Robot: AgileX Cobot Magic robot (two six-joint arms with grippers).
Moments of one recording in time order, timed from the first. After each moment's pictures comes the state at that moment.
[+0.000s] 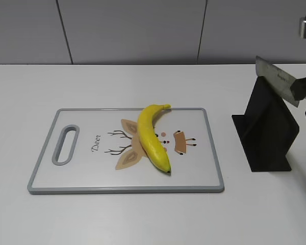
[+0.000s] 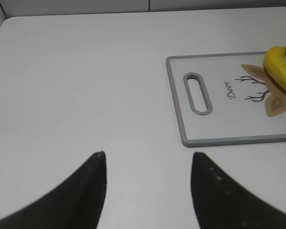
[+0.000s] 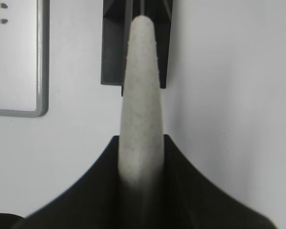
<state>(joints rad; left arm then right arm) -0.06 0.00 -0.50 -0.13 1.09 0.16 0.27 1.39 -1.03 -0.05 1.01 0.24</state>
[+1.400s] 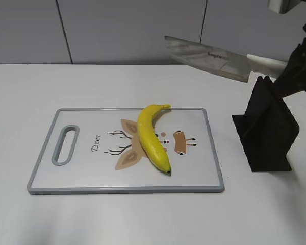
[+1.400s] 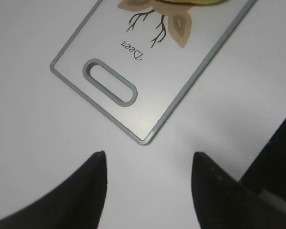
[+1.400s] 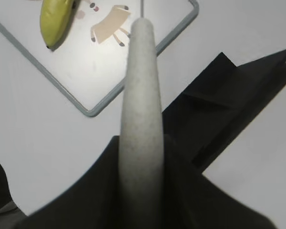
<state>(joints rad) -0.57 0.94 -0.89 -0.05 1.03 0.54 0.27 1.38 -1.16 0.24 1.00 -0.58</state>
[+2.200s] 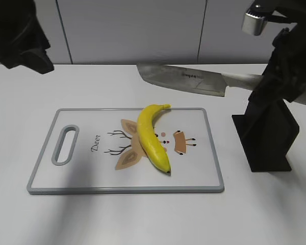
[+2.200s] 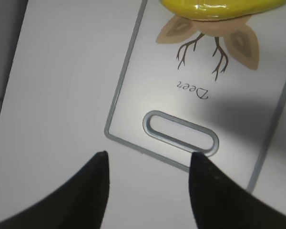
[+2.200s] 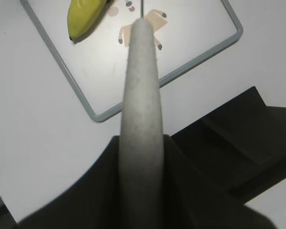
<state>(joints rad) -0.38 1.56 -1.41 -0.16 1.07 1.07 0.27 1.52 -1.19 0.34 1.01 -0.85</state>
